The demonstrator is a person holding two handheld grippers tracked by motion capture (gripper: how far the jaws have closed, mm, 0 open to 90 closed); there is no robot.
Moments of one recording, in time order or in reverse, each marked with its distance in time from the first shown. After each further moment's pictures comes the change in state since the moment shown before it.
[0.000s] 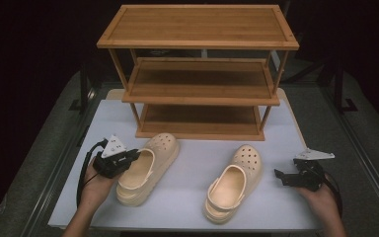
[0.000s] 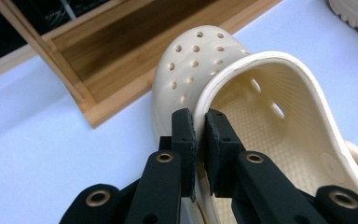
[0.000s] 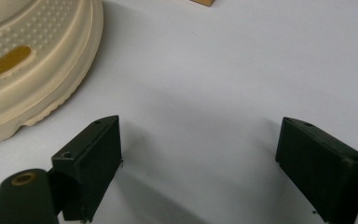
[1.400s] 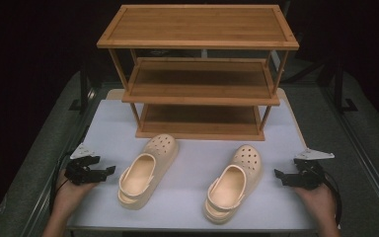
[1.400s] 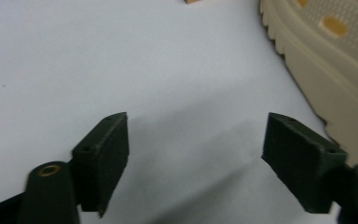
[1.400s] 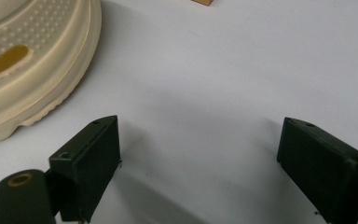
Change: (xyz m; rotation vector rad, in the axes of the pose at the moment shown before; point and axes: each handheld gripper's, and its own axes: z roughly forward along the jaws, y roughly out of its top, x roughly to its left) left arm 0.067 -0.087 -0.004 0.121 0.066 -0.268; right arm 0.000 0.000 0.000 0.004 -0.007 0.000
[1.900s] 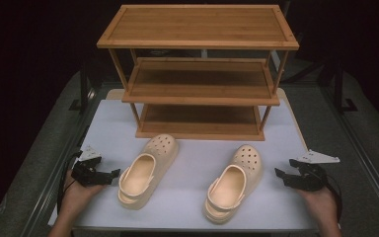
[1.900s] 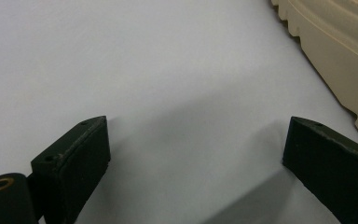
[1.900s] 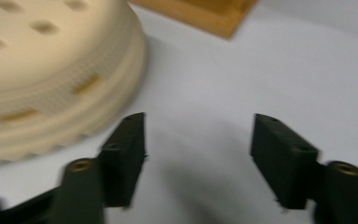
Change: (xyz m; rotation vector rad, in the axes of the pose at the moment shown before) left arm -0.002 -0.005 0.014 0.002 0.008 0.038; right arm 0.016 0.004 -0.025 -0.089 0.039 -0.018
